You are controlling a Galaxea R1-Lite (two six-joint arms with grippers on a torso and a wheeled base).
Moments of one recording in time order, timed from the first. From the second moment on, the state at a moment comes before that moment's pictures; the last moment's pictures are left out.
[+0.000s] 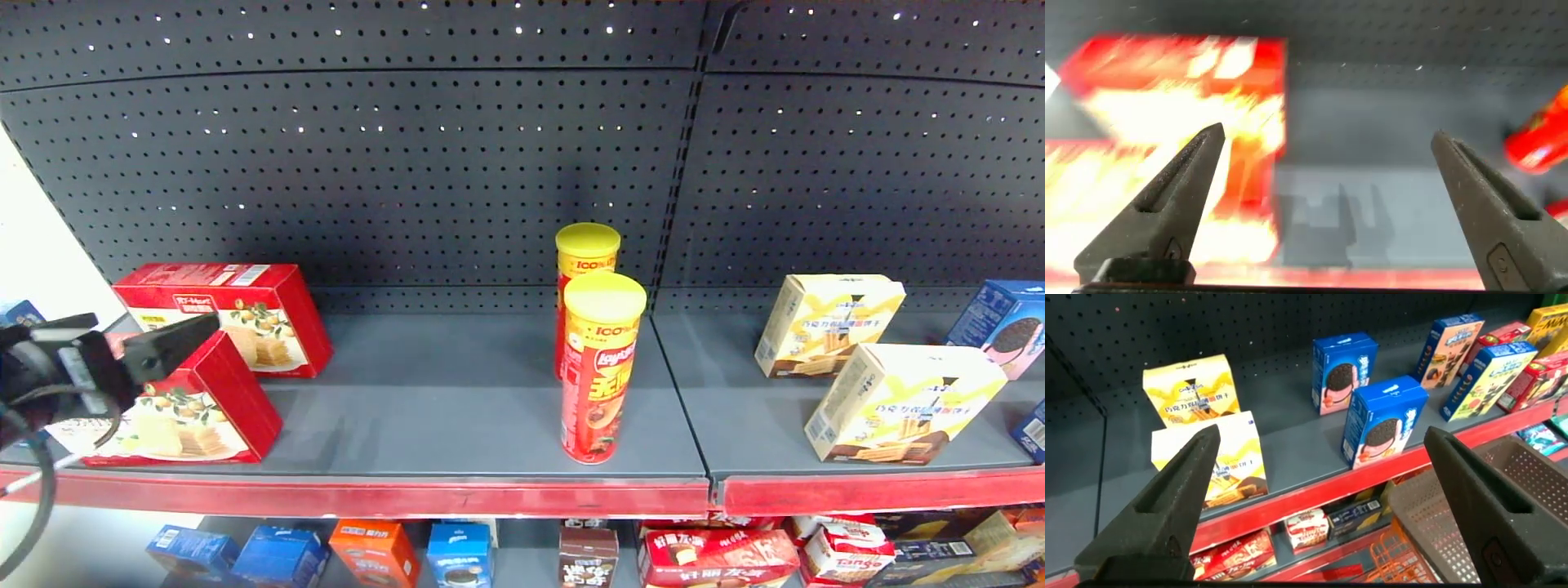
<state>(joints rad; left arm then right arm) -0.03 1.08 -0.59 -0.35 0.04 -0.07 0.31 0.66 -0.80 0.18 -0.71 0.07</state>
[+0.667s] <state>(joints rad) 0.14 0.43 -0.17 -0.18 -0.07 -0.01 0.31 0.72 -0.93 0.22 -0.71 -0.03</state>
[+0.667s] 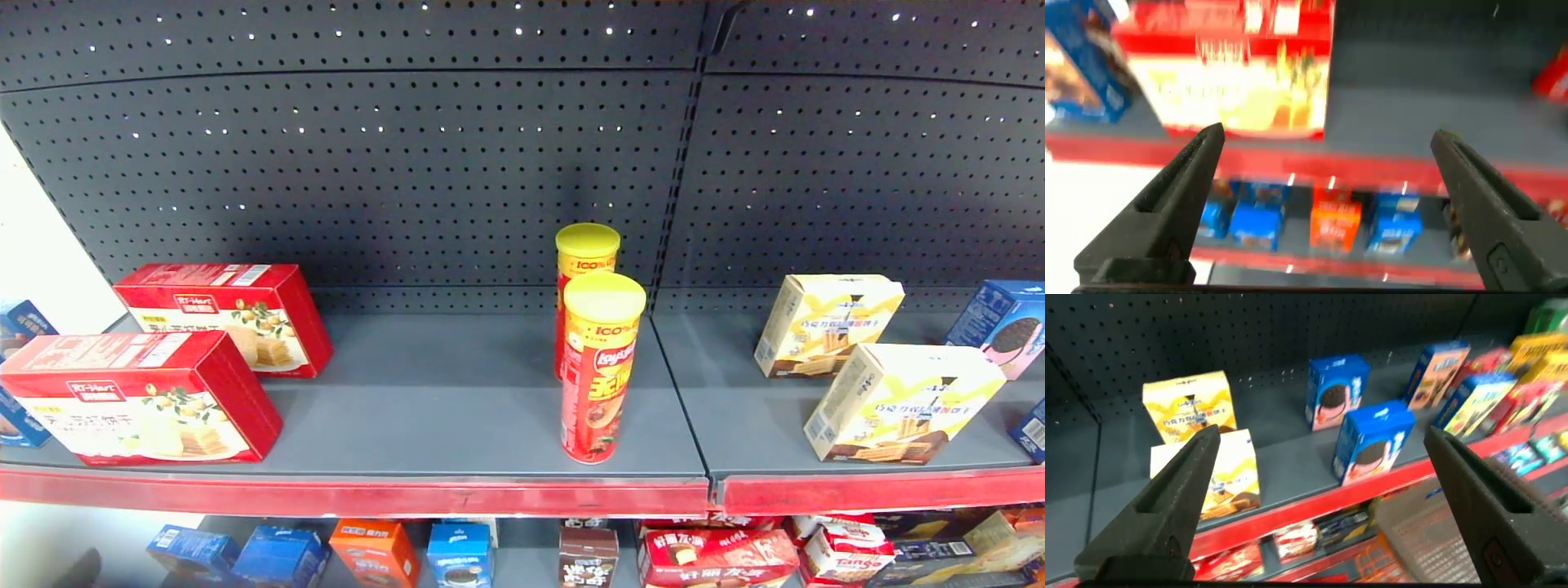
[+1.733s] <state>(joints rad) 0.02 0.05 -0.01 -0.06 -0.13 0.09 0.31 0.76 -0.98 0.19 -0.71 -0.14</state>
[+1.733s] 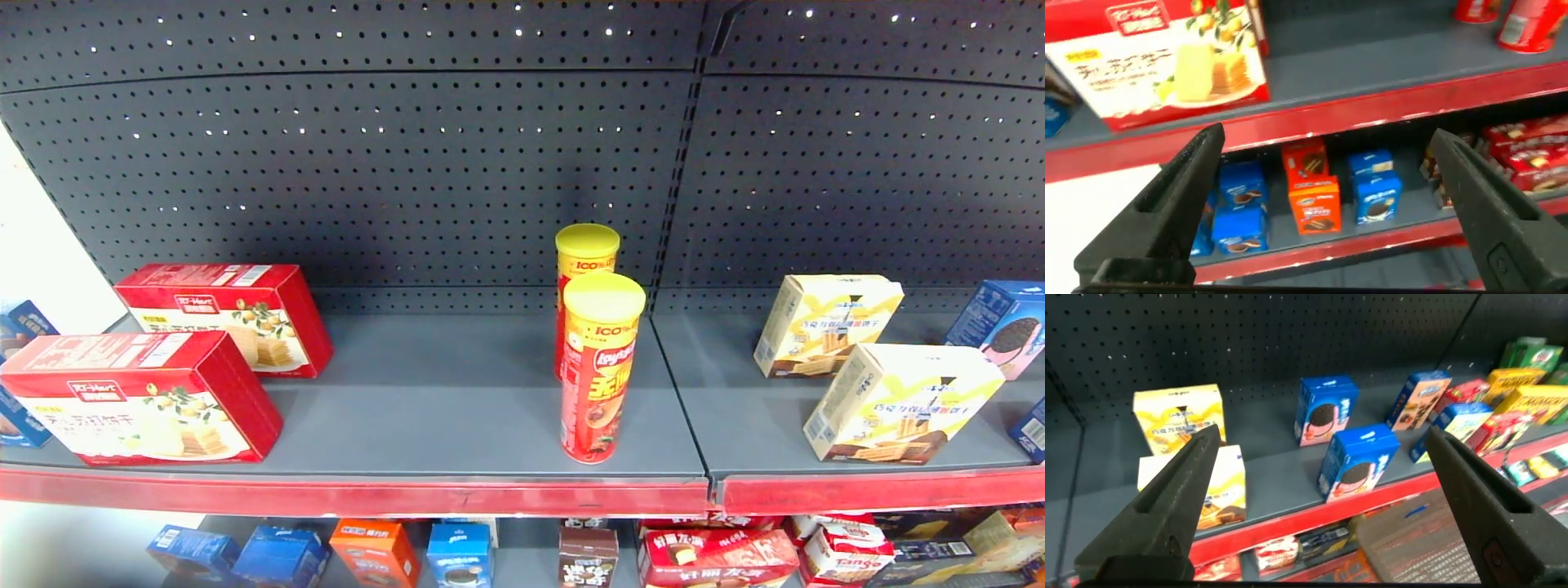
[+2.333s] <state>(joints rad) 0.01 0.00 0.00 0.00 0.10 -0.01 0.30 0.73 -0.98 0.19 -0.71 -0.13</state>
